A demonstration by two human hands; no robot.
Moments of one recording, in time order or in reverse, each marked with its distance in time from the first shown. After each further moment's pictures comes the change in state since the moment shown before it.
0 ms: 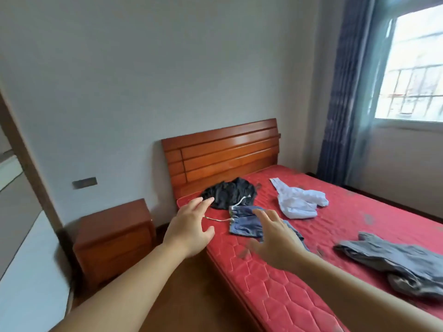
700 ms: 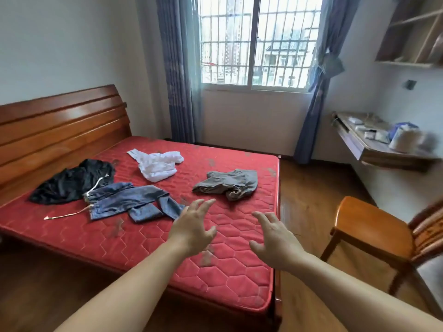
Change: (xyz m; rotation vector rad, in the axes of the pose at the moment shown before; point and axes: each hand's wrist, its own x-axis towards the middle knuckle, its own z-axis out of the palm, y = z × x) left_hand -0.112 0.226 0.160 -0.266 -0.456 0.558; right_hand -0.315 0.117 -0.048 -0.154 0.121 0.754
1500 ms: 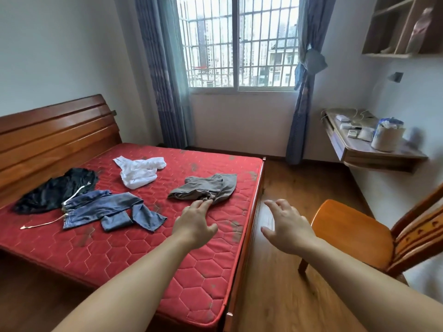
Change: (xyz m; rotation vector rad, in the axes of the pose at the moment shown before) left_hand 0.097 0.225 0.124 0.113 -0.084 -0.143; right_hand 0.019 0.263 -0.122 -0.067 0.096 0.065
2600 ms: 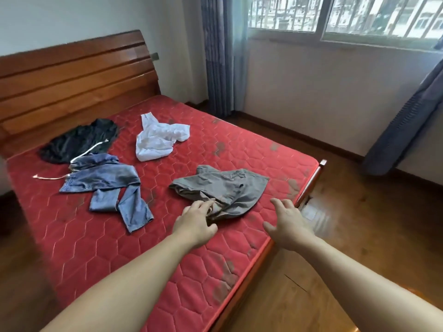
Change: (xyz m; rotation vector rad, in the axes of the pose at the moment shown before) left_hand 0.470 0.016 0.120 -0.027 -0.070 -0.437; right_hand 0.558 0.148 0.106 0.009 -0.393 -0.218
